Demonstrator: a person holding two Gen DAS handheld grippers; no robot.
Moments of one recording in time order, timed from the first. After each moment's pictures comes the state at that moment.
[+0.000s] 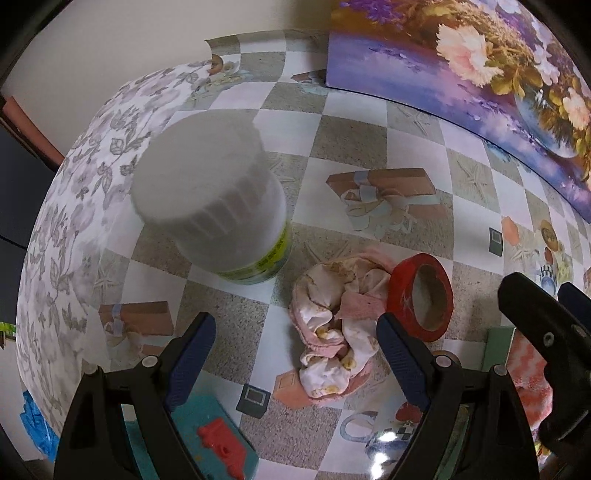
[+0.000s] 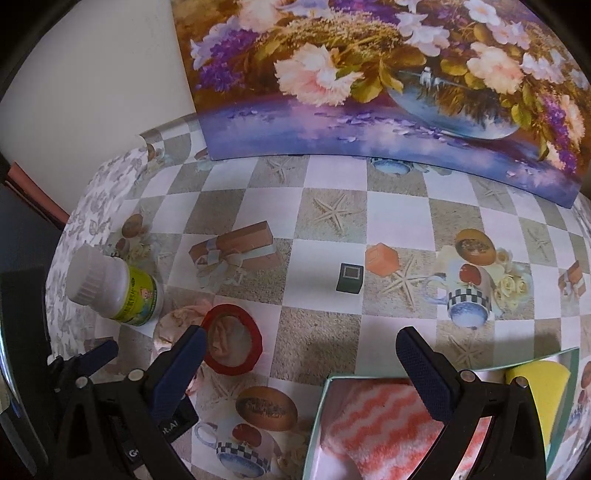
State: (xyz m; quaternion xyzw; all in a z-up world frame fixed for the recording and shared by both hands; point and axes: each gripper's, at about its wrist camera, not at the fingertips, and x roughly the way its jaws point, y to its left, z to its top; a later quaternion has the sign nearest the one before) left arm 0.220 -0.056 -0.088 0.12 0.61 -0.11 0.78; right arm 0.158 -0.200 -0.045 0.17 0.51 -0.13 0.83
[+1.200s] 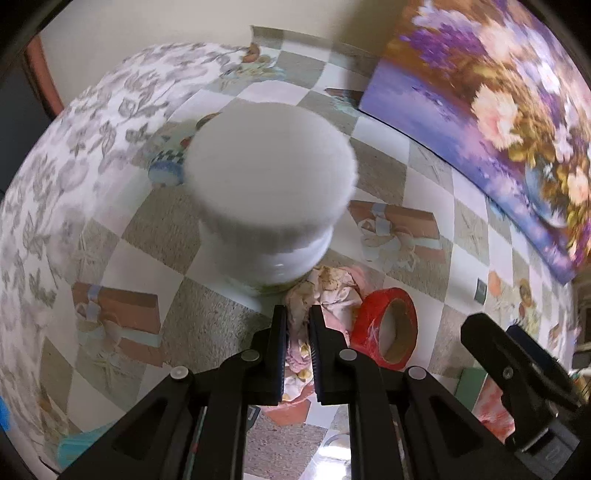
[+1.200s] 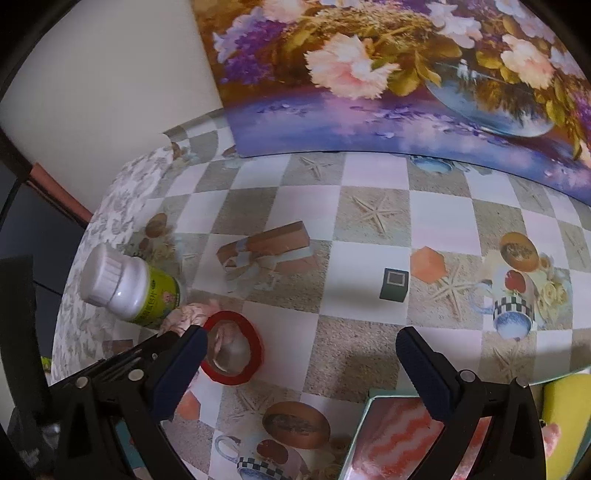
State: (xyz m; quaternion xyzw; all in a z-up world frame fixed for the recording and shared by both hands) left arm 0.237 -0.025 -0.095 -0.02 0.61 -0.11 0.78; right arm 0.170 -0.190 -0.058 0.19 0.49 -0.08 0.84
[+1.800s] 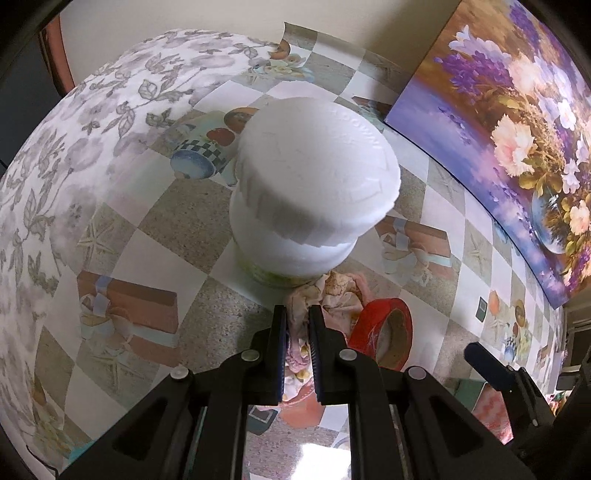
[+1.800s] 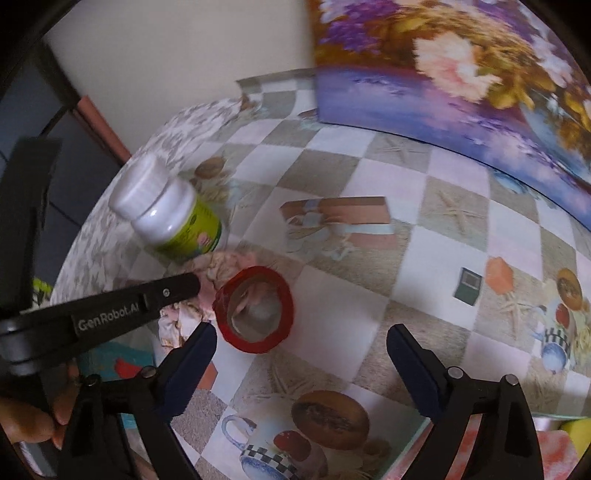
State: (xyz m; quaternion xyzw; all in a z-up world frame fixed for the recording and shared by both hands) left arm 0.245 0.005 -0.095 -0.06 0.62 -0.10 0.78; right arm 0.178 -0.141 -0.077 0.10 0.51 0.03 0.85
